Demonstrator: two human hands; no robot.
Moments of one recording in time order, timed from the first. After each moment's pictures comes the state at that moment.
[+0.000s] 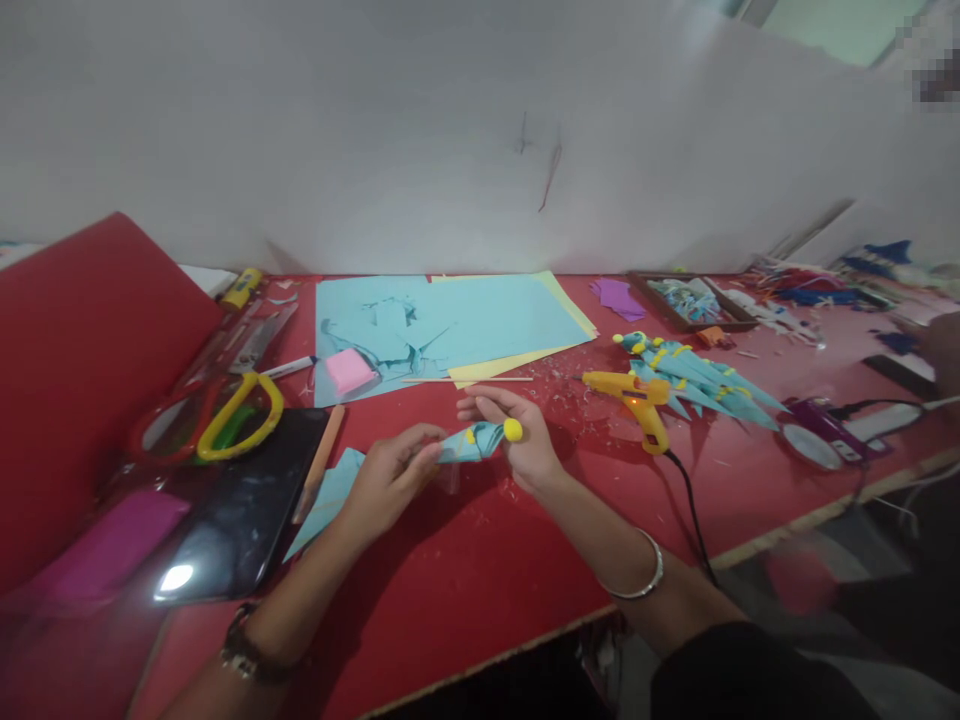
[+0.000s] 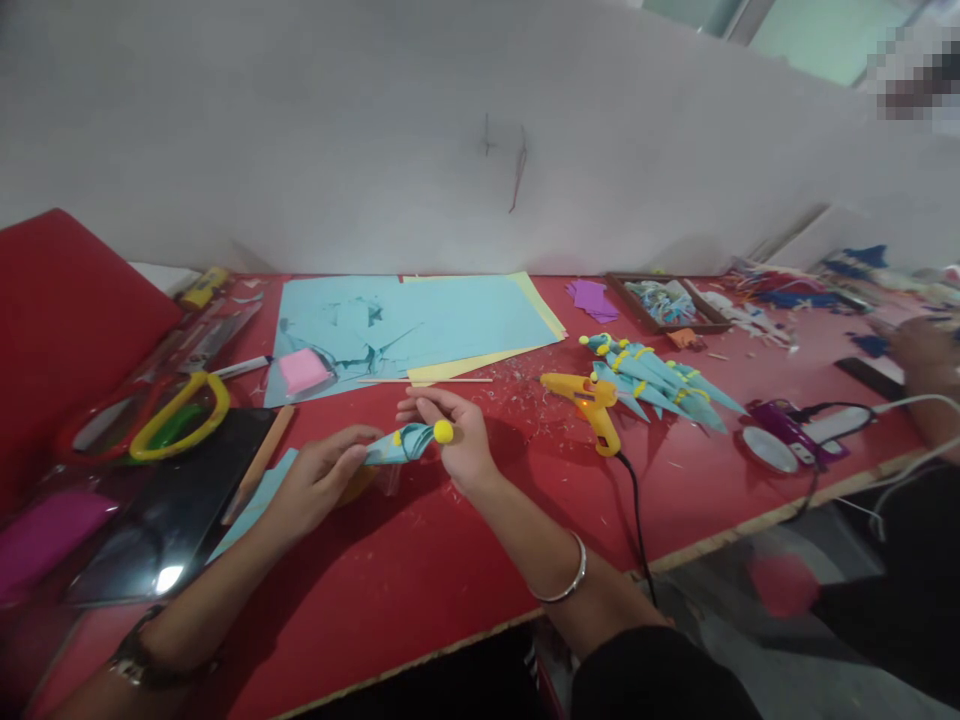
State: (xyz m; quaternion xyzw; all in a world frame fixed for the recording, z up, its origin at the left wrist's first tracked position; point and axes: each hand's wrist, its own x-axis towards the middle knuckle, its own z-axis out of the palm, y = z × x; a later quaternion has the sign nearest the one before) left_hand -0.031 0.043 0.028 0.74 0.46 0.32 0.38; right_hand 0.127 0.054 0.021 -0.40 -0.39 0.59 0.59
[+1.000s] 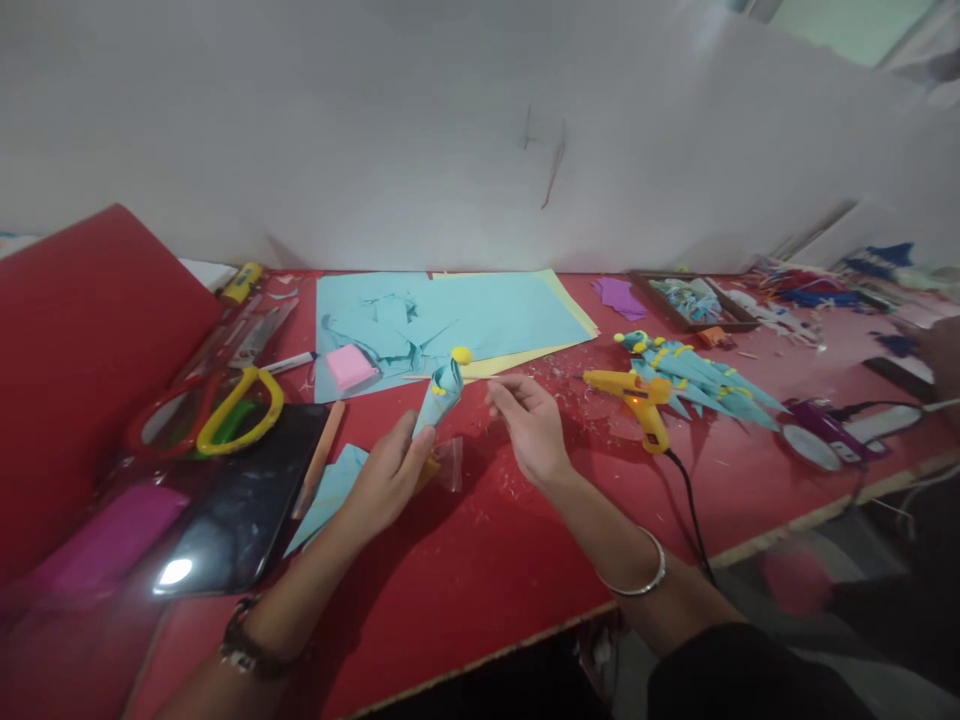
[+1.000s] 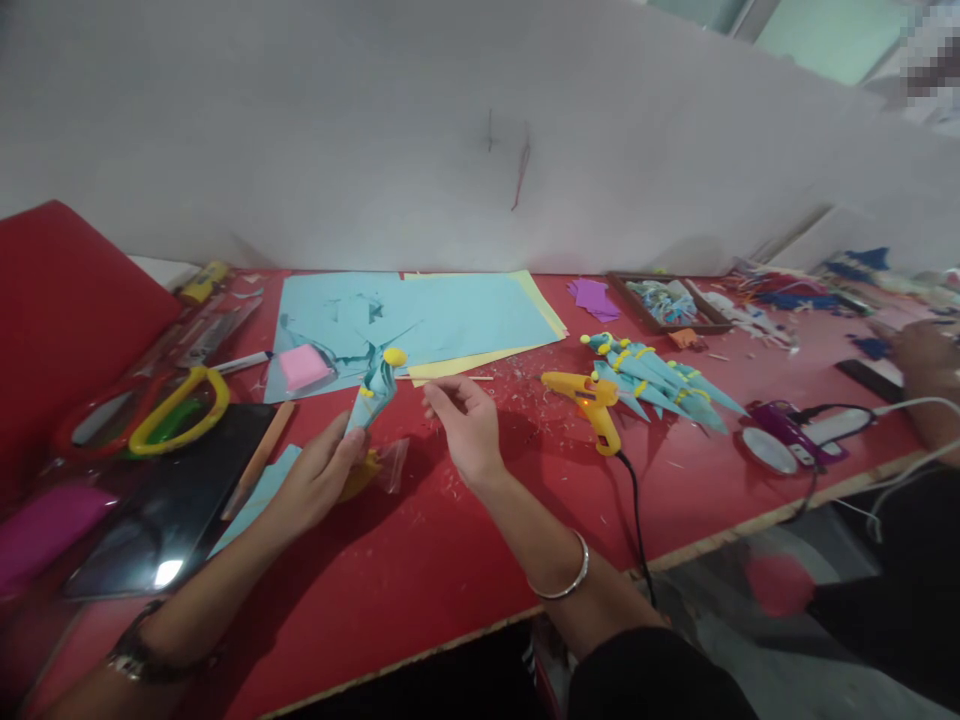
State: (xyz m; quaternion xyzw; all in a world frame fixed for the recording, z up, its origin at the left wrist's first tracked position) left_hand -0.028 0.042 0.021 0.72 0.52 0.33 0.32; right_hand 0.132 0.058 0.024 -0.44 -0.40 0.48 0.65
